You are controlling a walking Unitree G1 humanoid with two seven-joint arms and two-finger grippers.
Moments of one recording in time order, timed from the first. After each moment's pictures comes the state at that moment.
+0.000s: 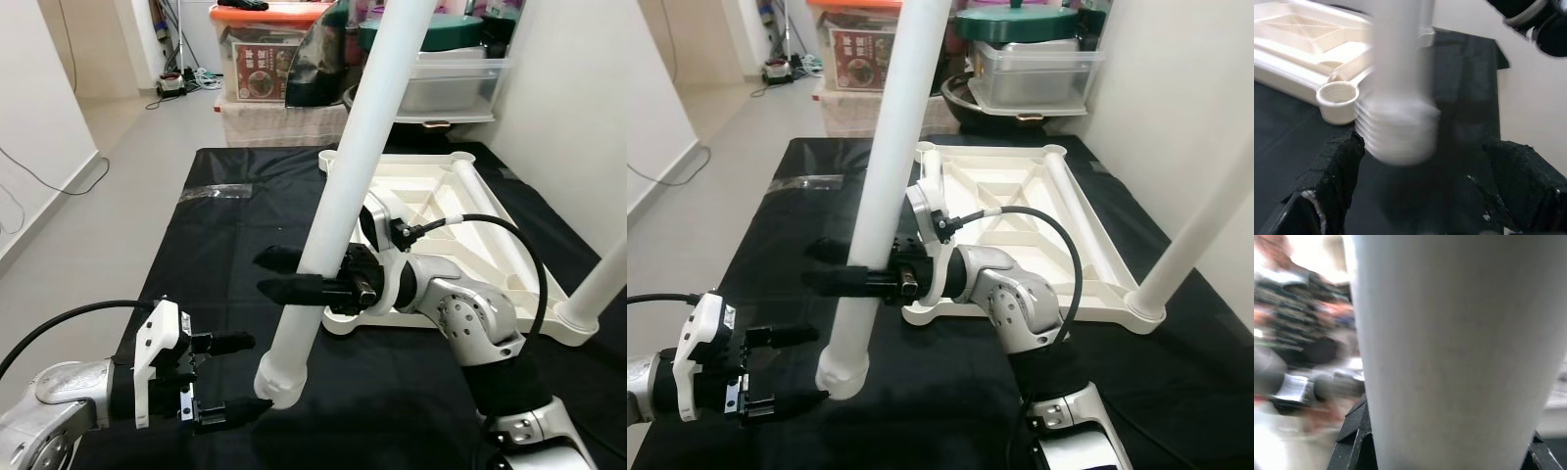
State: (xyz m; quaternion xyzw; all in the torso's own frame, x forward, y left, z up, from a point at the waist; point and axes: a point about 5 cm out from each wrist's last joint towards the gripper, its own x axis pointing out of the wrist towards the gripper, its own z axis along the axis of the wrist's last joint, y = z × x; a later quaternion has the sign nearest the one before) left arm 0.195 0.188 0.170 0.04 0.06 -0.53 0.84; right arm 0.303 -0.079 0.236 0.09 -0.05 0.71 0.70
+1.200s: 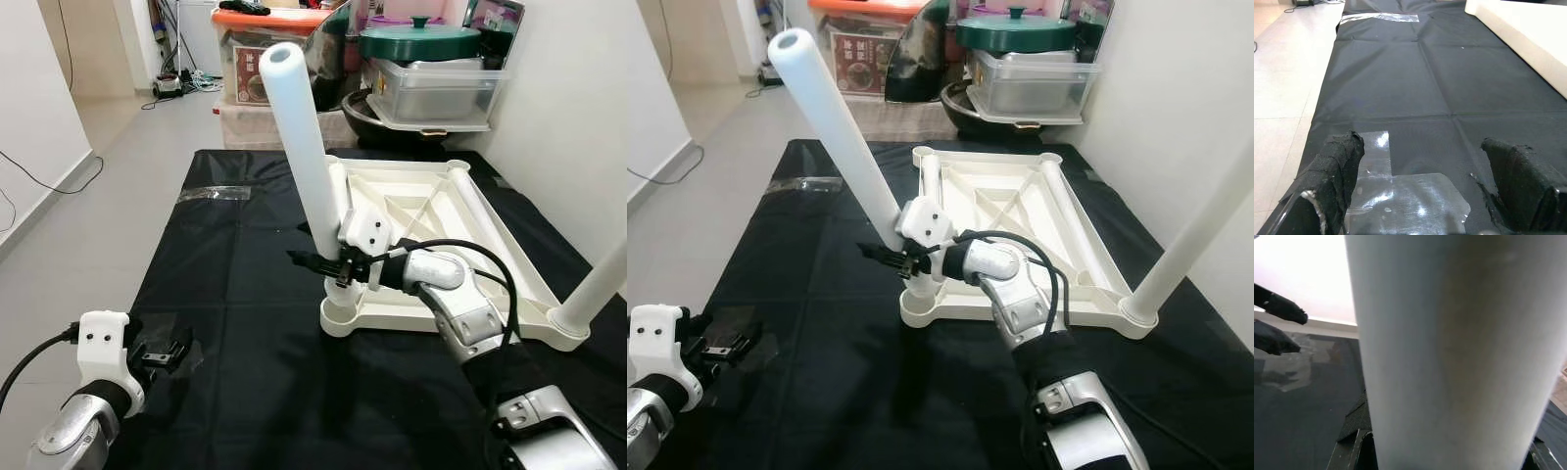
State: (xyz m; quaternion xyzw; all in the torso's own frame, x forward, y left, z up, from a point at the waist) left arm 0.221 0.223 0.123 -0.04 0.07 -0.06 1.00; right arm 0.335 -0.100 0.206 -0.21 -0.10 0.51 0.83
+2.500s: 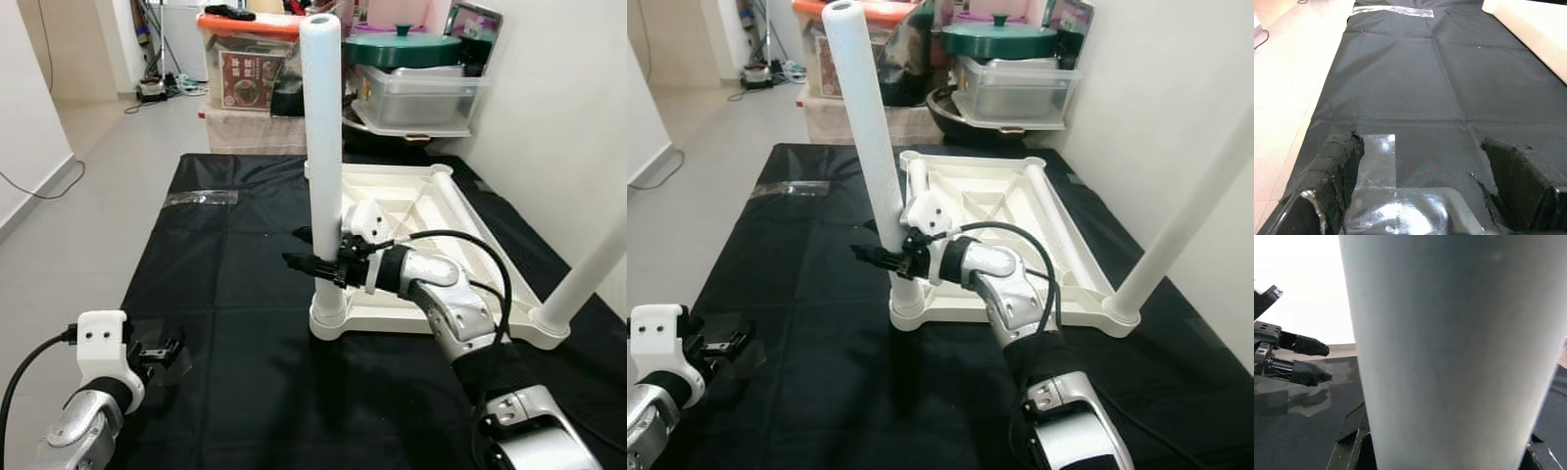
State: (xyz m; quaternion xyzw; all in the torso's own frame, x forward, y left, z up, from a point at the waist) left arm 0.227 0.234 0.115 -0.05 0.08 0.00 1.00; right arm 0.338 -0.087 0.194 -0.08 -0.04 0.55 0.83
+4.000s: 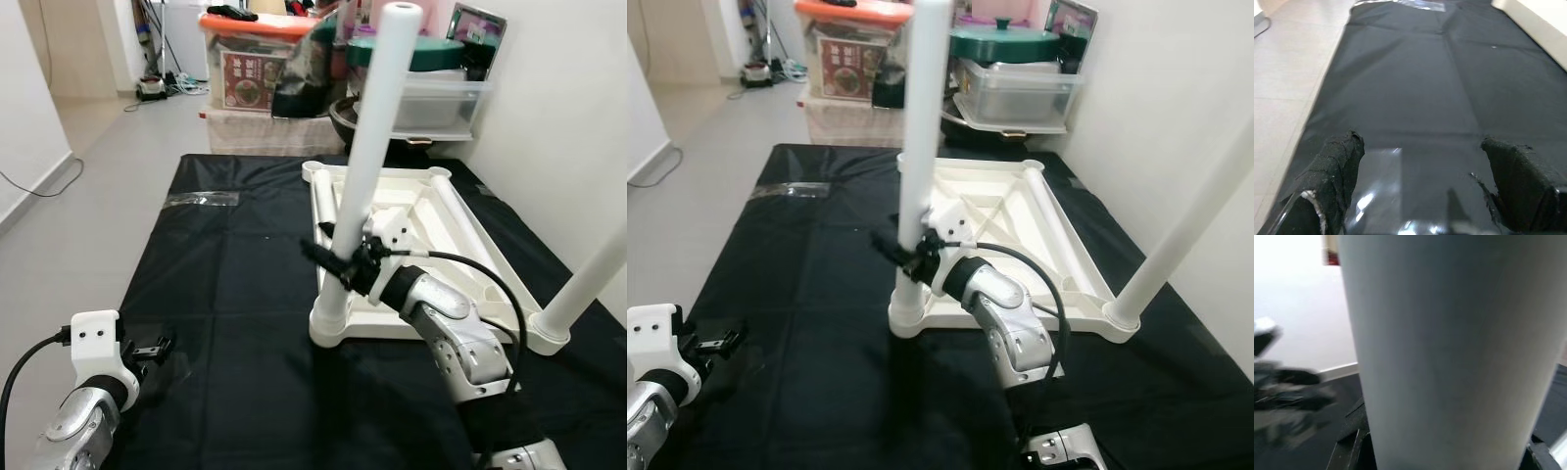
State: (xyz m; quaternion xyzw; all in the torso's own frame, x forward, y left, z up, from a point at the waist) left arm 0.239 0.235 0.111 -0.06 0.09 0.01 0.99; right arm 0.310 -0.096 0.190 -0.02 -0.05 0.49 0.87
